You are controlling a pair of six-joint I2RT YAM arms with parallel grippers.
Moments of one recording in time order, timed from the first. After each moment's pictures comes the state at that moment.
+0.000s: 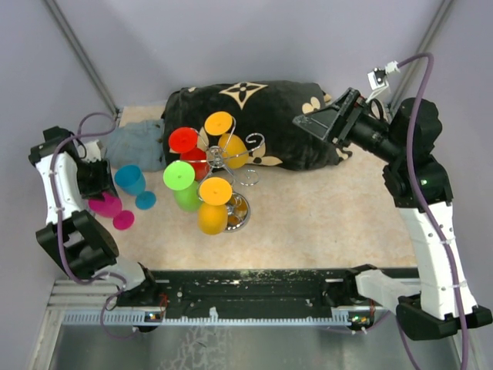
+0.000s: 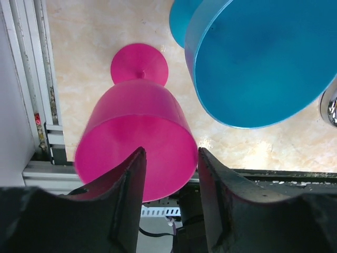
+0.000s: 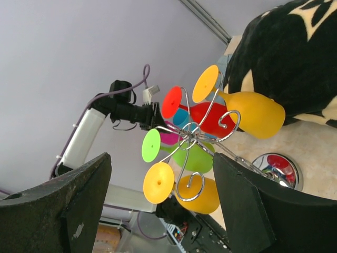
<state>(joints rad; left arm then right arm) 0.49 1.52 1.45 -1.25 0.18 0.27 0.25 1.06 1.57 -0.52 -0.60 0.83</state>
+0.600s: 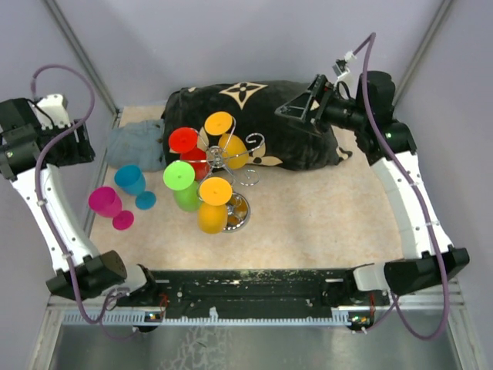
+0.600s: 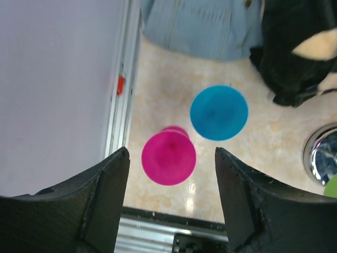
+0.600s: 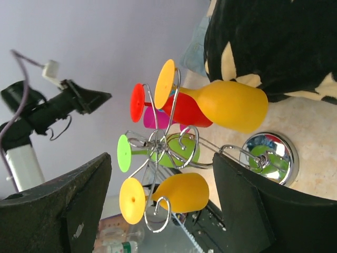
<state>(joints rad) 0.48 1.37 1.80 -1.22 0.19 0.28 0.25 1.31 1.62 -0.55 -0.66 0.81</state>
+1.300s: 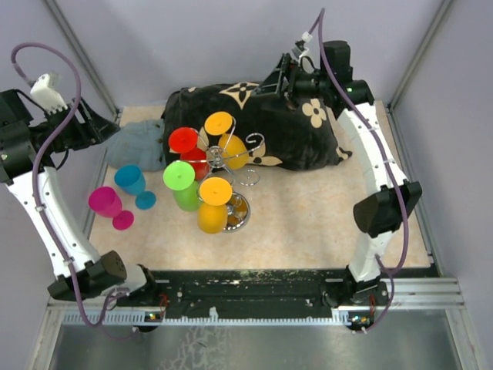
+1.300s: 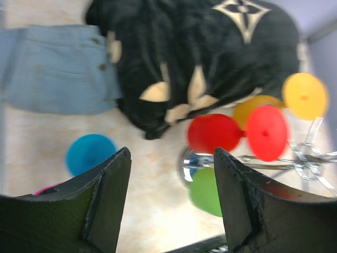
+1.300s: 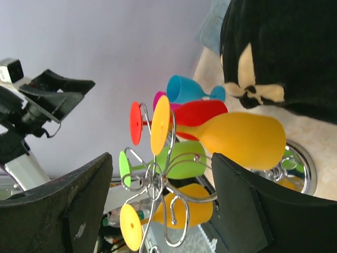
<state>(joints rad) 0.48 1.33 1.94 -1.16 0.68 0.01 0.29 1.88 2.18 -0.68 -0.87 0.79</state>
